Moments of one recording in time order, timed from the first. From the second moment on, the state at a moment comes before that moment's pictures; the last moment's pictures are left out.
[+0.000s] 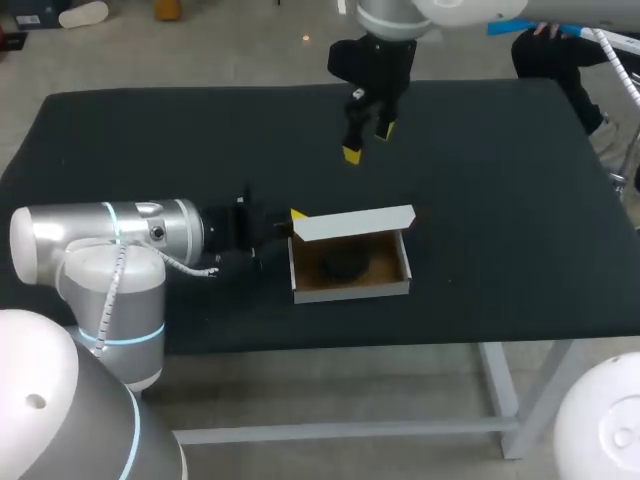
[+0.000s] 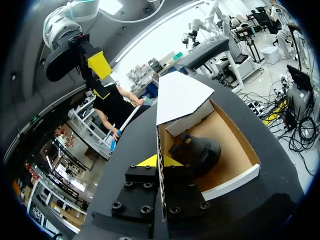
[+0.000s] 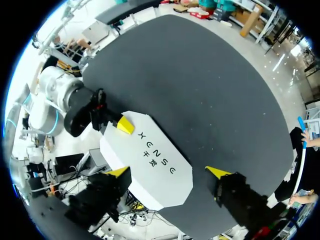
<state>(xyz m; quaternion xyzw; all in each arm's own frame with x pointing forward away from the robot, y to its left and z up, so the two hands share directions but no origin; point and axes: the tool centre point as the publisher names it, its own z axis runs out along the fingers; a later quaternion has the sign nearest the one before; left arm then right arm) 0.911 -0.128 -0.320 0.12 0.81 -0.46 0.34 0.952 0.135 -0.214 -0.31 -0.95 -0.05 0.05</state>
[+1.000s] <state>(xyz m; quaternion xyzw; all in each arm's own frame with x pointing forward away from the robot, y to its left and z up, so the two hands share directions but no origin) 0.906 -0.125 -0.329 0.19 0.79 -0.40 0.41 0.927 0.110 -0.229 -0.53 -0.81 -0.01 0.25</state>
